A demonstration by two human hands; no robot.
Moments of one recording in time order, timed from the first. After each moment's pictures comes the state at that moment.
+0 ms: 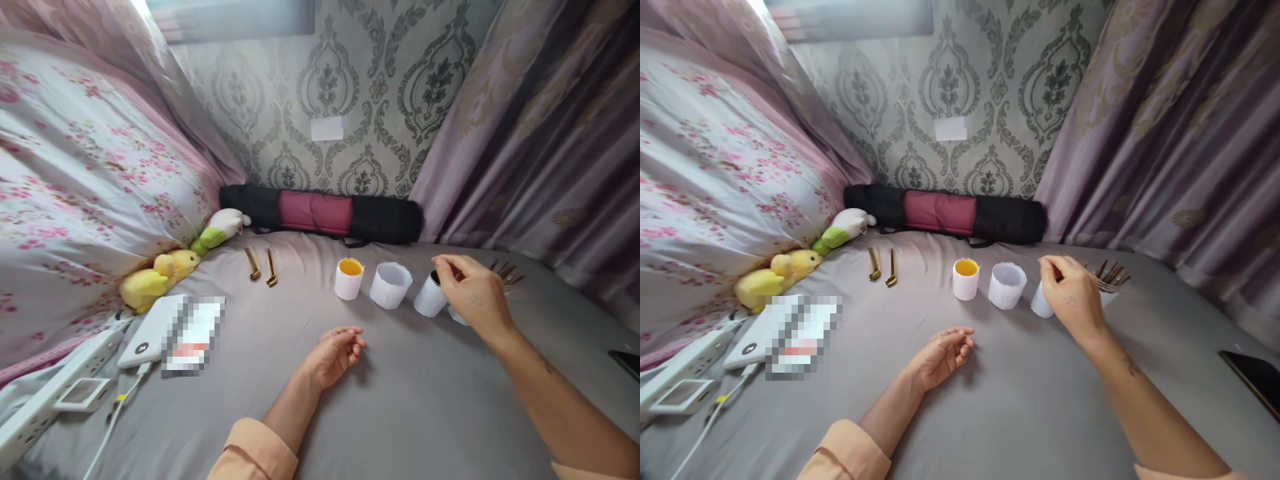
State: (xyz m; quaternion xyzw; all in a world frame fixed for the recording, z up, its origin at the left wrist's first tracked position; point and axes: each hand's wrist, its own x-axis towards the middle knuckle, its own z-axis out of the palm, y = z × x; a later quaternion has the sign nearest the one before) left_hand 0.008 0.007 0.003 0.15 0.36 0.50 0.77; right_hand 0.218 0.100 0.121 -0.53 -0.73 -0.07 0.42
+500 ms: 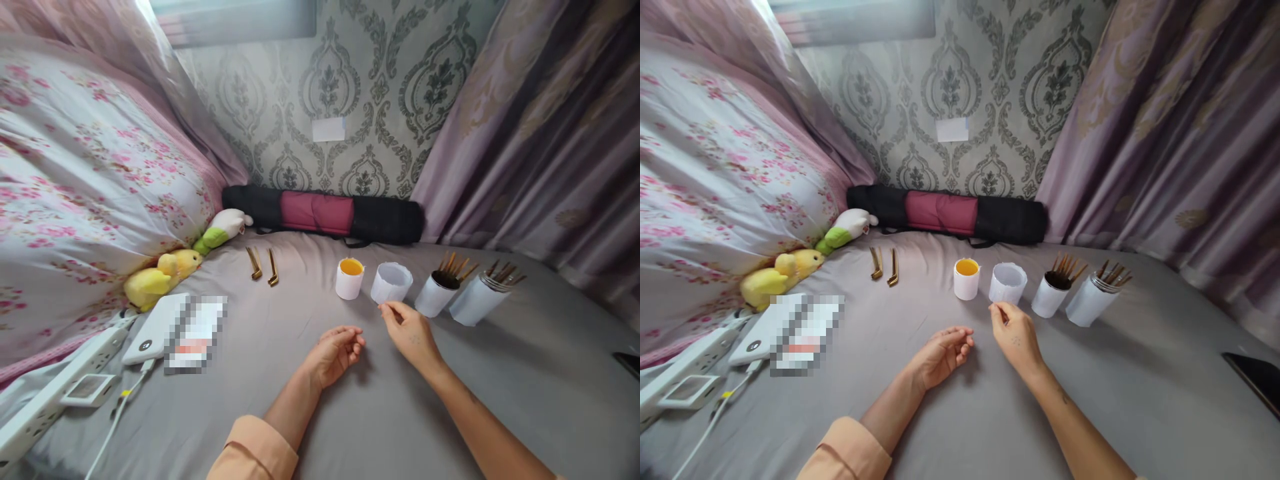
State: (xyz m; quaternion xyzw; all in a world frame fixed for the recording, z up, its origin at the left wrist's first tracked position) left_hand 0.009 0.008 -0.001 0.15 0.35 0.51 0.77; right_hand 0.164 0.061 0.037 -0.52 -0.74 0.20 0.37
